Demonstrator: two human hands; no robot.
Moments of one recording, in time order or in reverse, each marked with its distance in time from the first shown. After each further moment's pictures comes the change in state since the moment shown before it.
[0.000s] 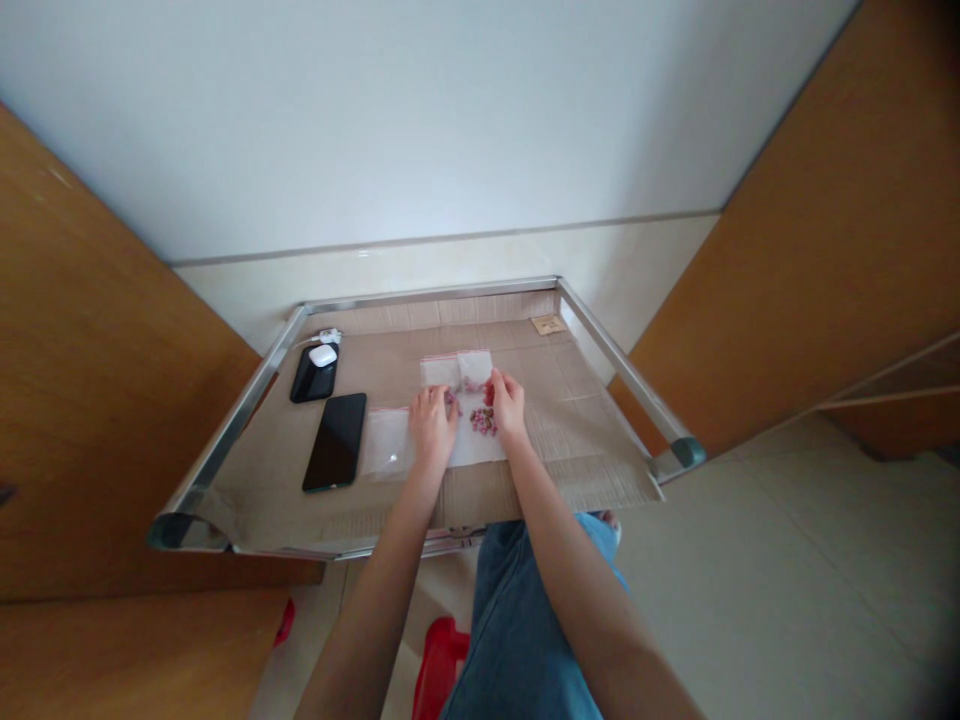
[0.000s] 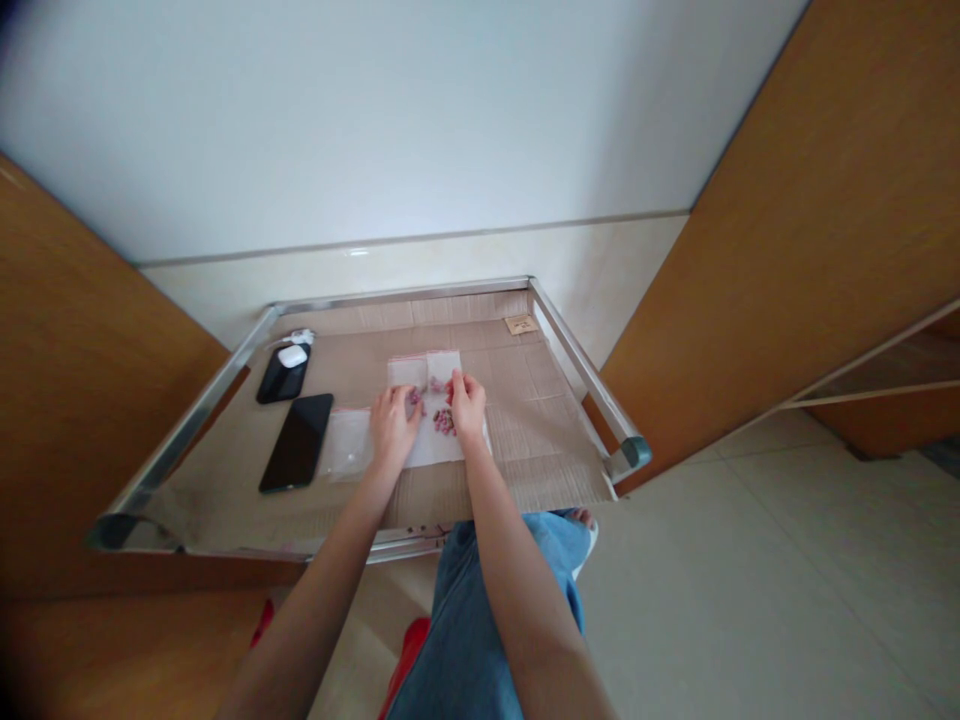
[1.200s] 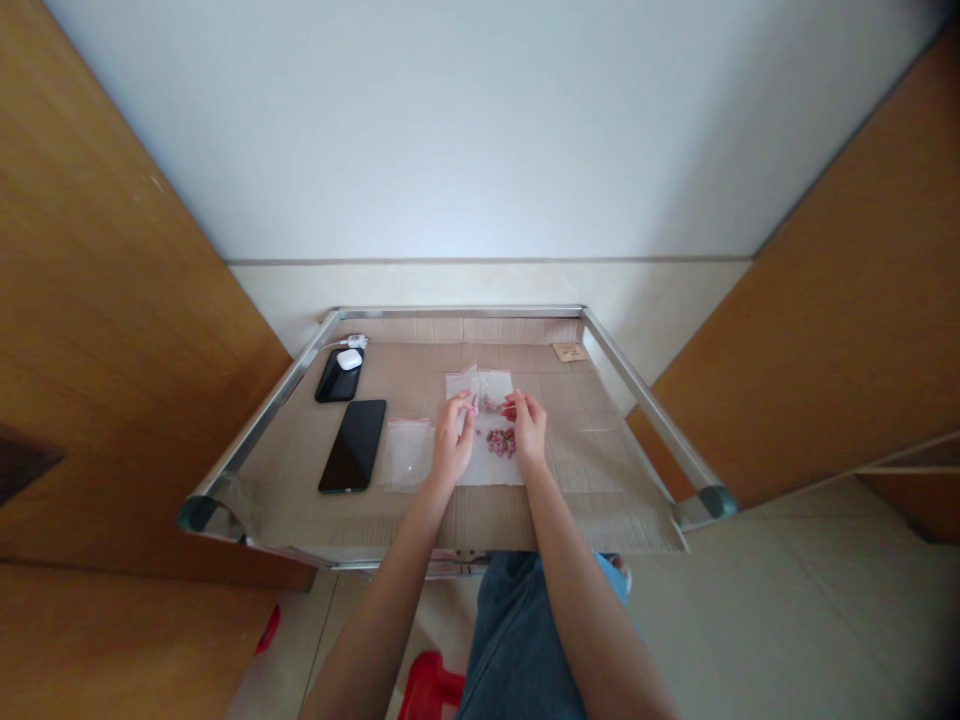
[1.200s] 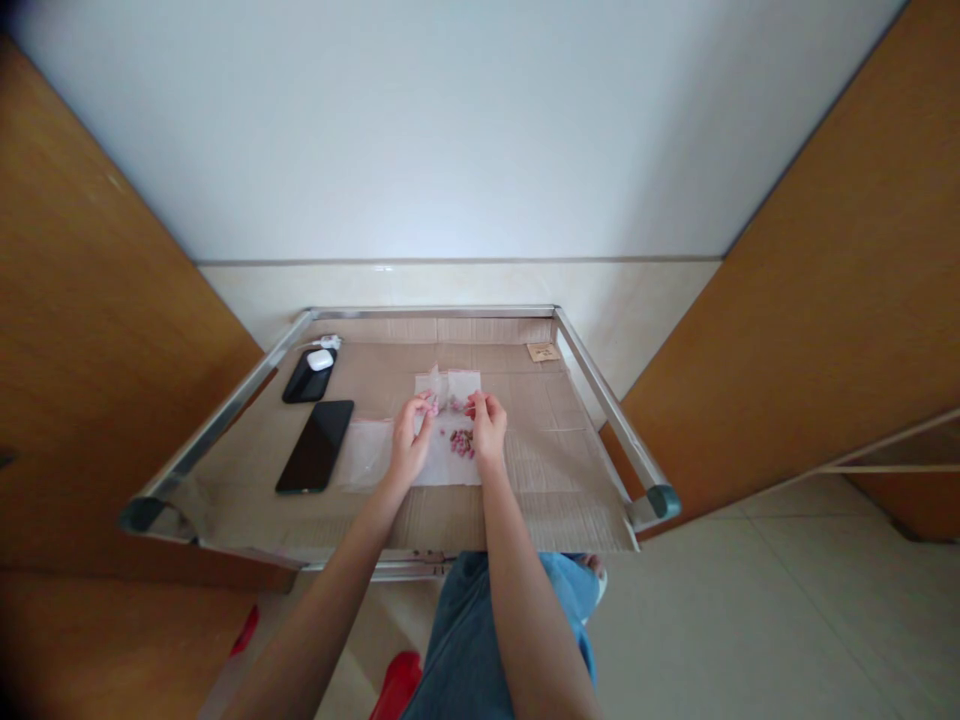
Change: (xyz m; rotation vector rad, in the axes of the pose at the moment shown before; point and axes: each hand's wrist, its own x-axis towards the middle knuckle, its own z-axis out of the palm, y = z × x) left_hand 0.001 0.002 -0.001 -0.832 0.098 -0.050; right_hand 0.001 -0.005 -0.003 -0.017 -0.011 -0.020
